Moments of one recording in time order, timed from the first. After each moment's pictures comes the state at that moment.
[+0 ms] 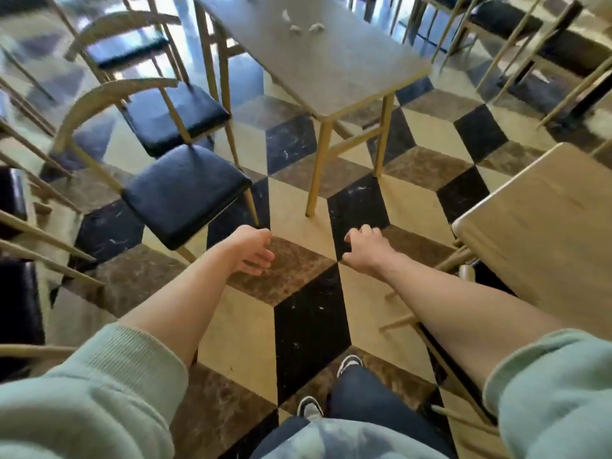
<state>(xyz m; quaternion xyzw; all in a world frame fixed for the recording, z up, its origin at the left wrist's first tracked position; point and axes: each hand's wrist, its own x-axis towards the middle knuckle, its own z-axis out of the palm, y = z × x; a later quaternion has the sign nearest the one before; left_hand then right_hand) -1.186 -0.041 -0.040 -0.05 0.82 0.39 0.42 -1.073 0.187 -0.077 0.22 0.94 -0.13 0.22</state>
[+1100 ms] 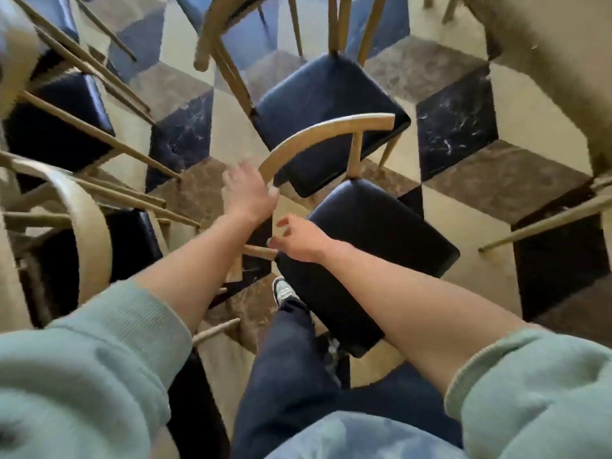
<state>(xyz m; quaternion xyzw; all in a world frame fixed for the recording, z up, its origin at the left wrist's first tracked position) -1.959 -0.313 -0.151 0.03 0.98 0.10 0.18 -1.871 -0.222 -0.196 0.10 0.80 -0.49 0.33</state>
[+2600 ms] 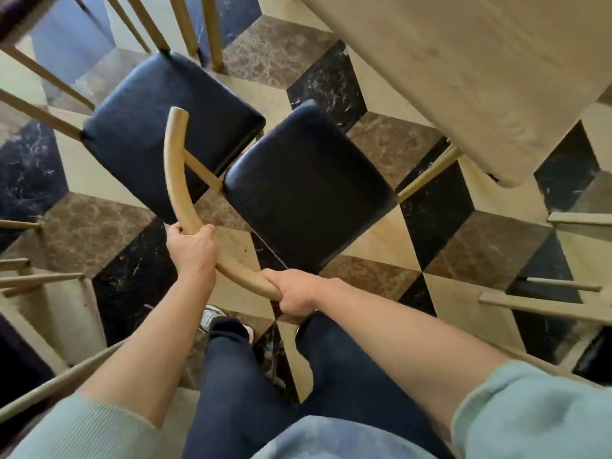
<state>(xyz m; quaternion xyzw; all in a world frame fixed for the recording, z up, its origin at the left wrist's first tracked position) -1.872 -0.145 -0.210 -0.24 0.83 0.46 0.21 -1.736 -0.017 -0.205 0.09 0.80 -0.39 0.45</state>
